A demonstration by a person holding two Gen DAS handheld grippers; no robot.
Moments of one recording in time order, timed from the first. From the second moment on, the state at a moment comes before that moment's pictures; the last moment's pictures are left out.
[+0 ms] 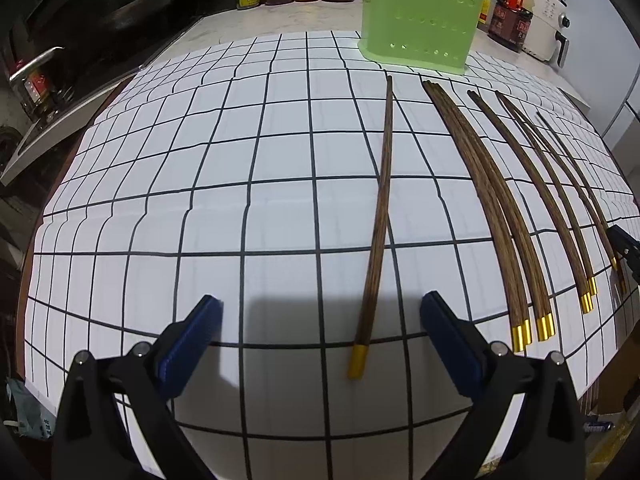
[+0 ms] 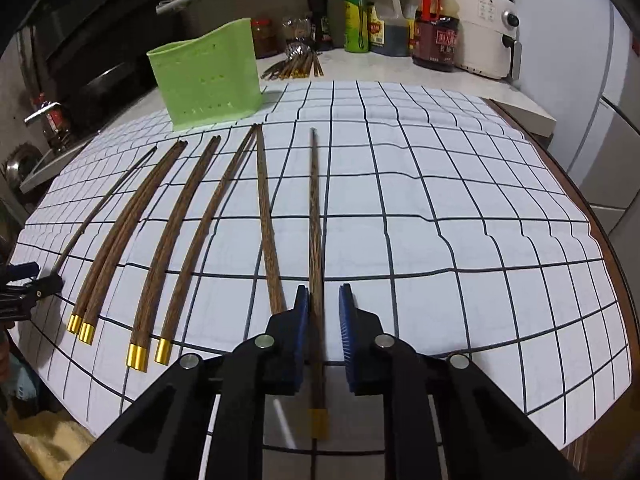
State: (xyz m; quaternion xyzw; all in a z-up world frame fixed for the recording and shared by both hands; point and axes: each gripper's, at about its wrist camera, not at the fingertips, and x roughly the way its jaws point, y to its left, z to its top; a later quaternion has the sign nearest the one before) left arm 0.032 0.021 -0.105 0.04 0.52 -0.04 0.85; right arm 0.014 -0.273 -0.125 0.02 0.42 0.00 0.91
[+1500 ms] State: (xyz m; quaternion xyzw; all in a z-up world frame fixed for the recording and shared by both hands) left arm -0.018 0.003 -0.093 0.09 0.42 -0.11 0.89; right arm -0.060 -0.268 -0.130 0.02 0.33 -0.01 0.94
